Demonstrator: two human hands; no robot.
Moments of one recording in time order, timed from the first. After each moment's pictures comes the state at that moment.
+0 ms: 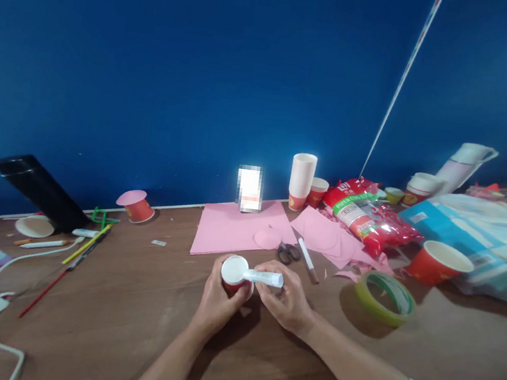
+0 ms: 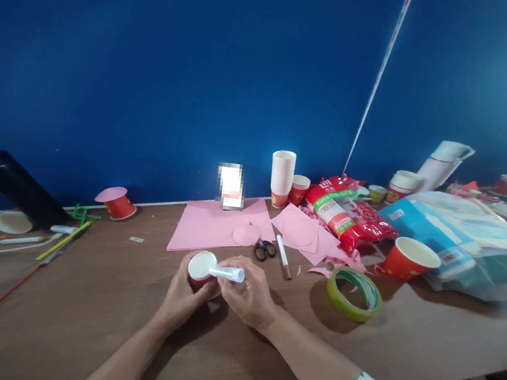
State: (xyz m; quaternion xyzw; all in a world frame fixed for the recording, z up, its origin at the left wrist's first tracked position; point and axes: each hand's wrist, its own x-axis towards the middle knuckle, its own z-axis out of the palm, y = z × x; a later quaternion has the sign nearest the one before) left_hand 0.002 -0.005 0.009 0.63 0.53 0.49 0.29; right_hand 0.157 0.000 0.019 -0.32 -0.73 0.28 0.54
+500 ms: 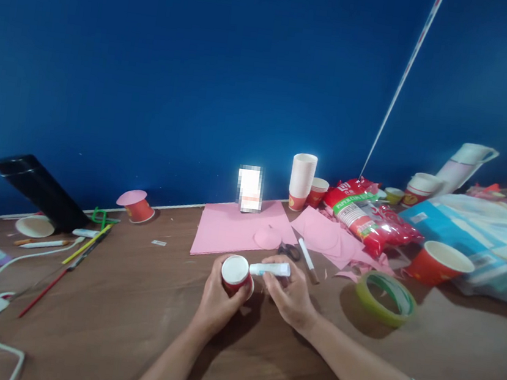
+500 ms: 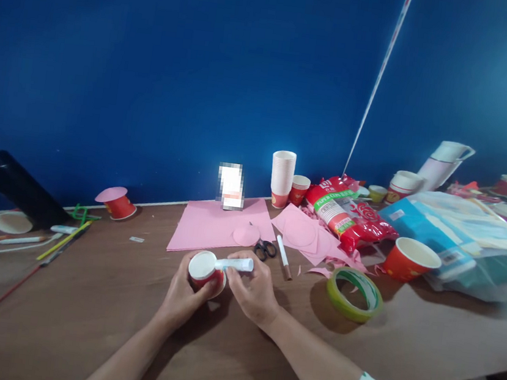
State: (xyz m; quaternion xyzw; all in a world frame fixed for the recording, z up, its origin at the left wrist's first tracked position) left_hand 0.002 -0.004 0.007 0.64 0.54 0.49 0.26; right_hand 0.159 0.005 0.011 -0.38 -0.65 0.34 0.56
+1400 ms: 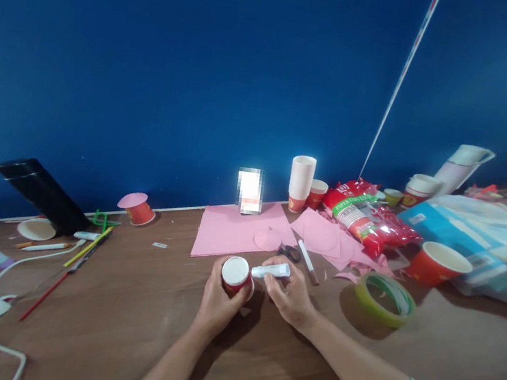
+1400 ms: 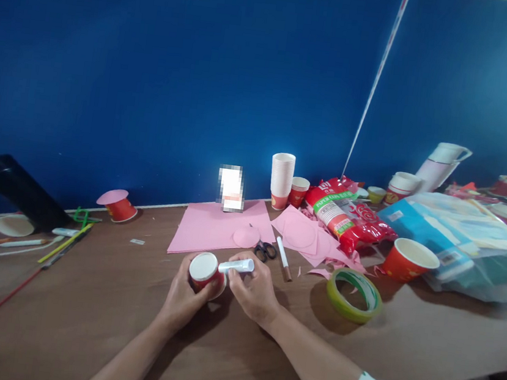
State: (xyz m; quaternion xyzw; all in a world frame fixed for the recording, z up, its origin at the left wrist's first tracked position) left_hand 0.002 -0.002 0.003 0.63 0.56 0.48 0.23; right_hand 0.159 0.008 0.012 -0.40 -0.68 0.30 0.54
